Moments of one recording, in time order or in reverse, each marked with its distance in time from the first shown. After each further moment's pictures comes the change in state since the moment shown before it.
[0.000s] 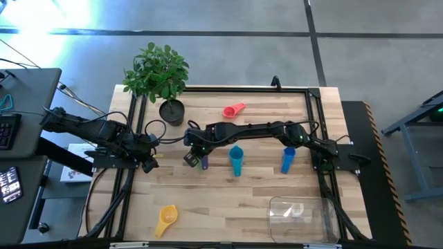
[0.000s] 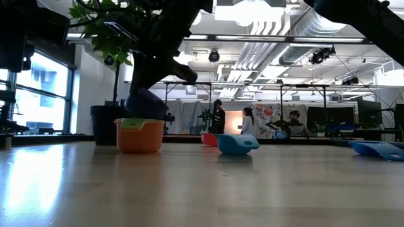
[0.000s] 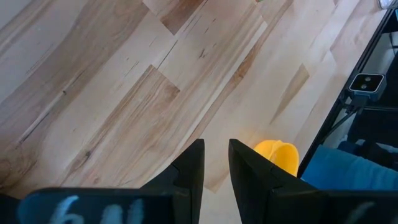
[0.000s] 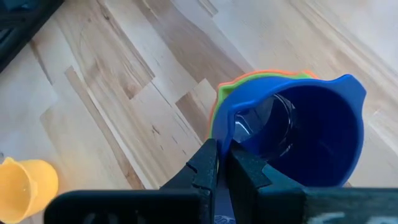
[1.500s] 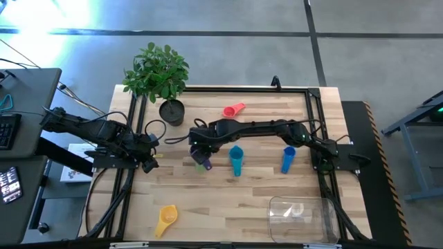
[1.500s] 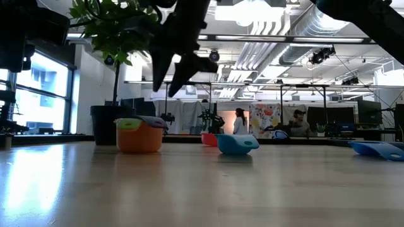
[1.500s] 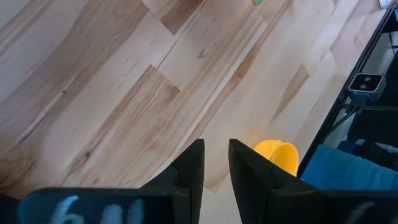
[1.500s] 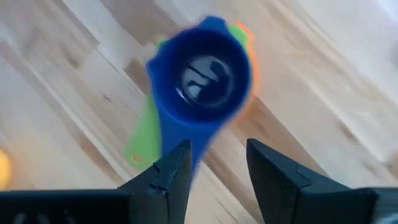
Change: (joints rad) left arm 0.000 0.000 0.000 0.002 0.000 0.000; right arm 0.001 -0.032 0.023 -0.246 0.044 0.043
